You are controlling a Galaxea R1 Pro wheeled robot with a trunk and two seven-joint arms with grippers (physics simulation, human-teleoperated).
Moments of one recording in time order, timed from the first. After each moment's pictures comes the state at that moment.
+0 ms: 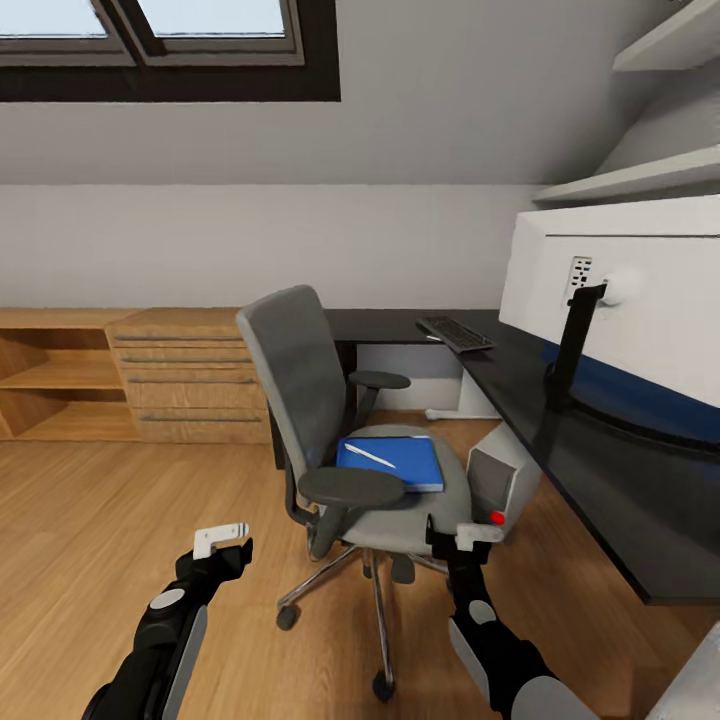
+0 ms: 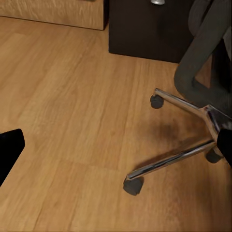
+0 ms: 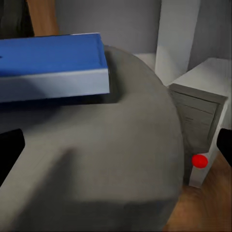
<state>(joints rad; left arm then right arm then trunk) -0.25 -0.09 0.13 -1.31 -0.03 0.44 0.07 -0.55 0.10 0.09 -0.48 0.00 -0.46 -0.25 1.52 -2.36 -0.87</state>
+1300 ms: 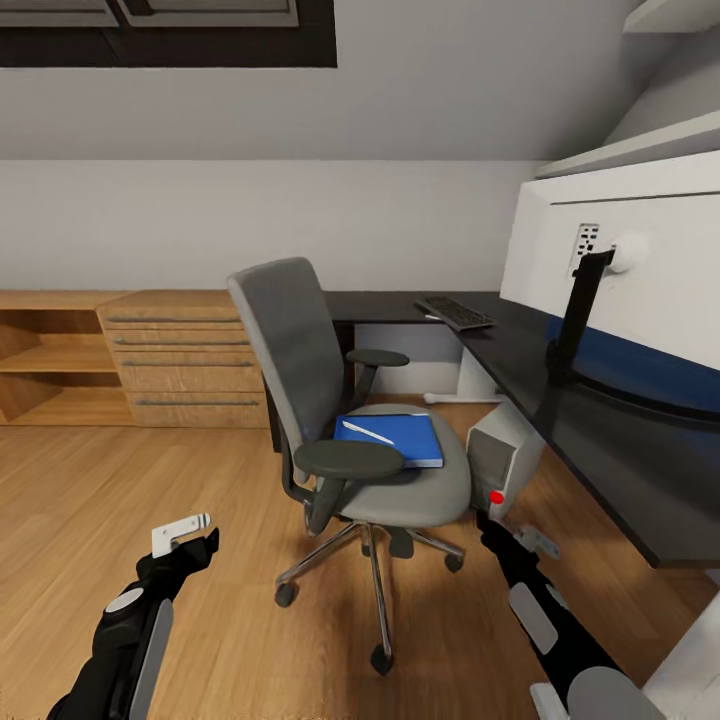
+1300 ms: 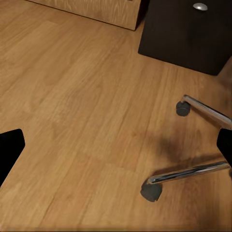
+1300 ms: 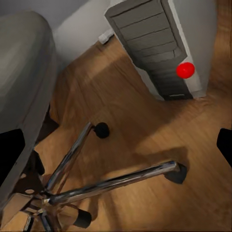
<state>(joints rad) -0.25 -0.08 0.28 -1.38 0.02 0.44 0.07 -0.55 -0.05 -0.06 -0.57 -0.64 -0.19 0.03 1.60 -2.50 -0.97</state>
